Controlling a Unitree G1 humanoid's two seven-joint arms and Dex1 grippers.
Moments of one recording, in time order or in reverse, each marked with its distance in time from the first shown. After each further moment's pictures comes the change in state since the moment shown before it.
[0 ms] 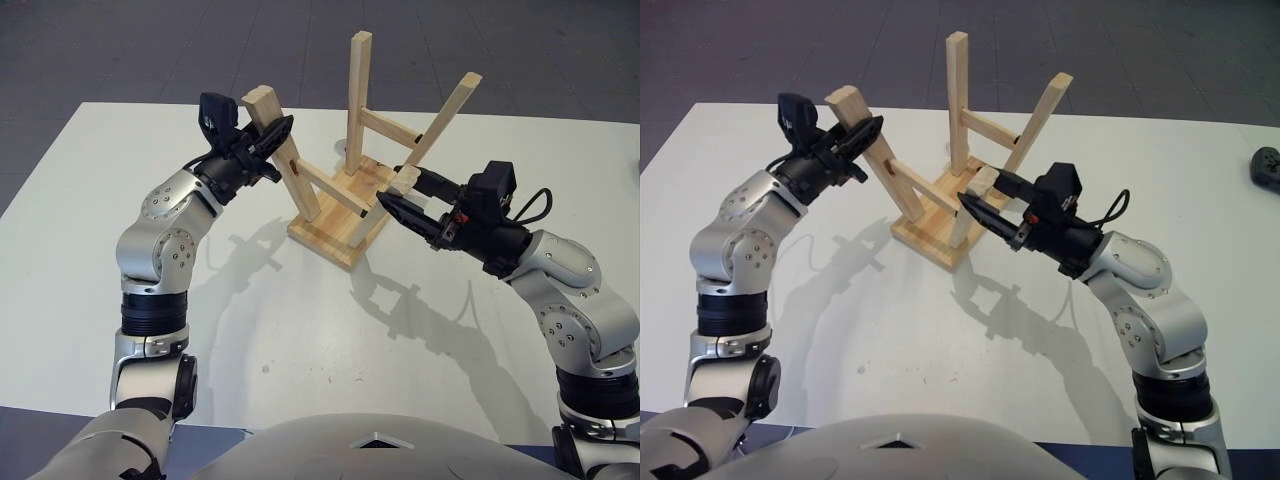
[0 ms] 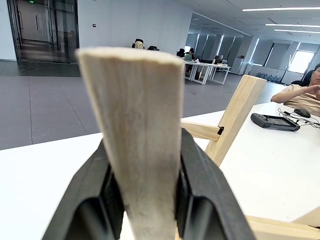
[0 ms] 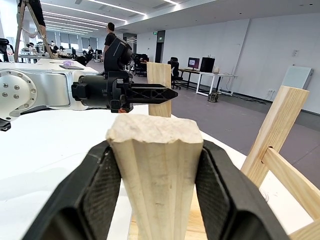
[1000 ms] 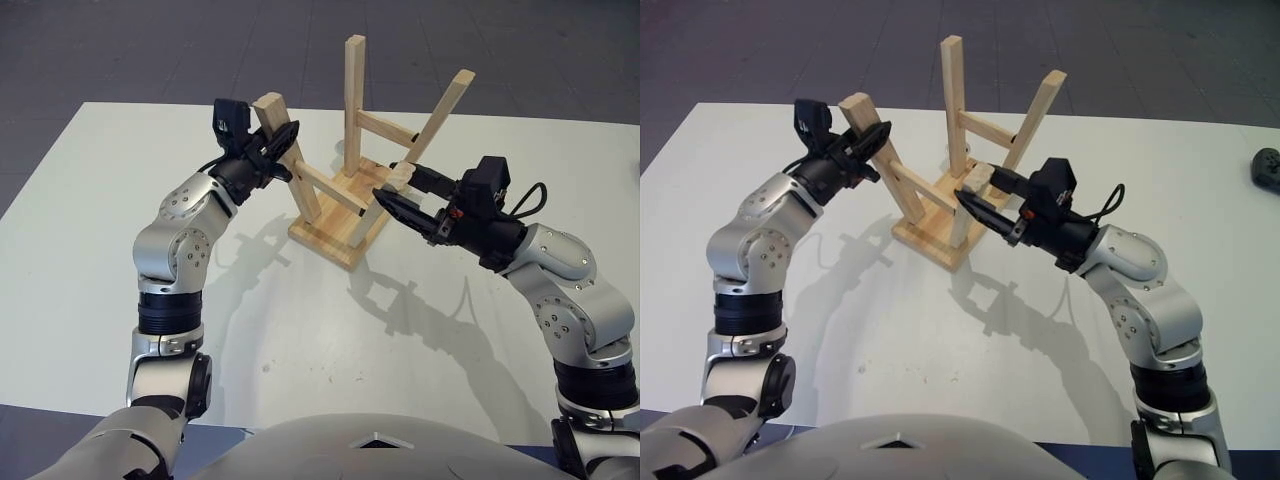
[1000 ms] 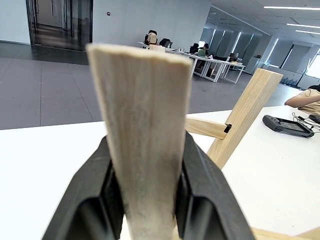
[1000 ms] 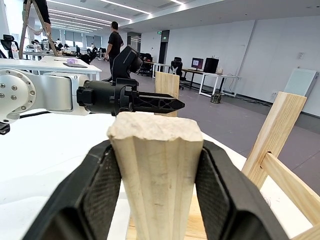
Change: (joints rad) left arm -0.017 -0.063 0.013 -0.009 0.025 0.076 0.101; right arm -0.031 -0.008 0.026 0.035 -0.011 -0.017 0.006
